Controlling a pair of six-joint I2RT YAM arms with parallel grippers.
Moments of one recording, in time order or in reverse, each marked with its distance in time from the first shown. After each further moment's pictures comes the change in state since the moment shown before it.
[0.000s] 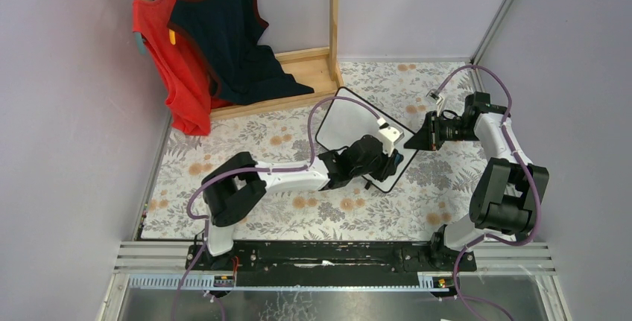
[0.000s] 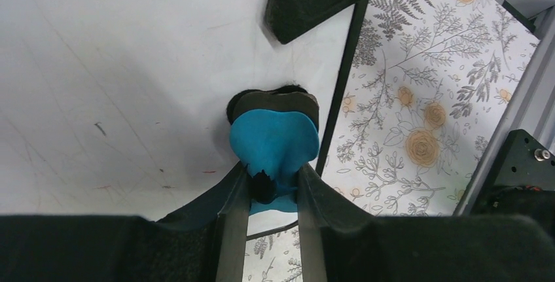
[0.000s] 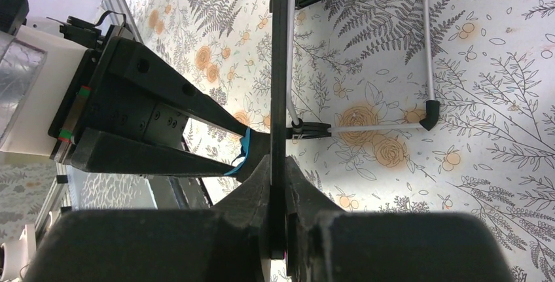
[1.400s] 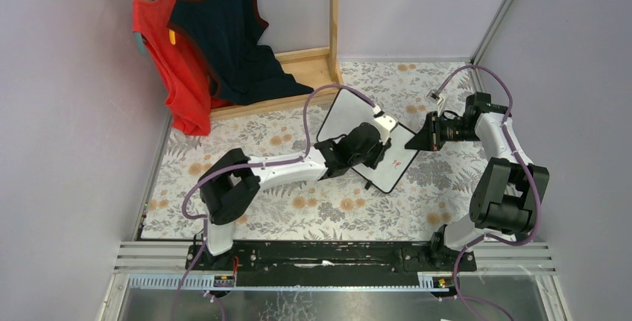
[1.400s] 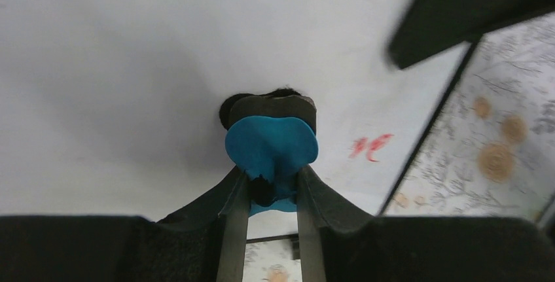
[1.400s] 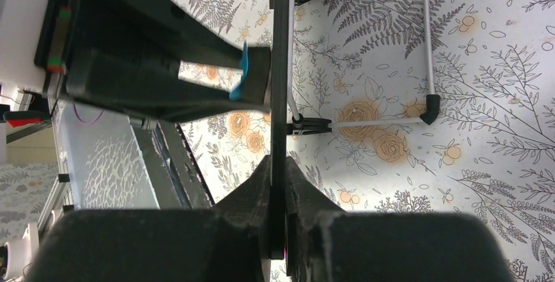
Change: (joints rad) left arm 0.058 -0.019 0.077 -0.176 -0.093 0.091; right arm -0.003 0.002 0.006 -0.018 0.008 -0.011
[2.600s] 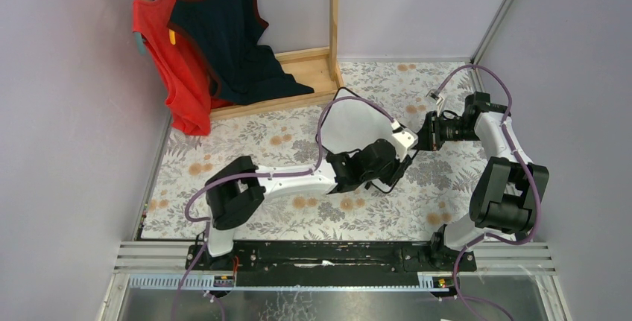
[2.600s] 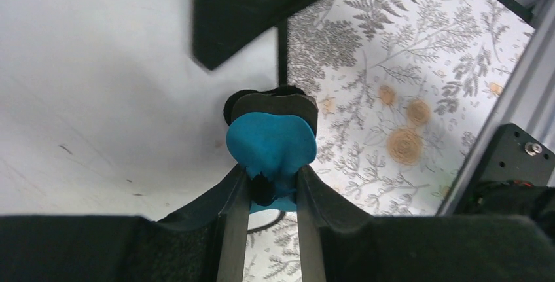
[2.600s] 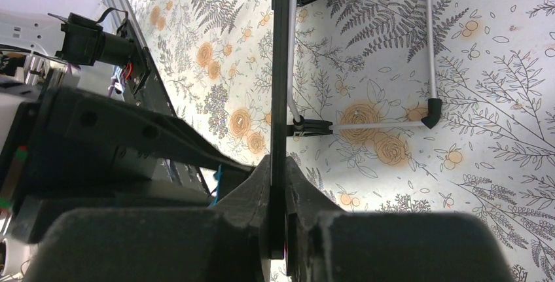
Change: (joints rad) left arm -0.139 0.022 0.034 0.044 0.019 -0.045; right arm 0.003 0.006 0.005 -0.013 -0.008 -0.019
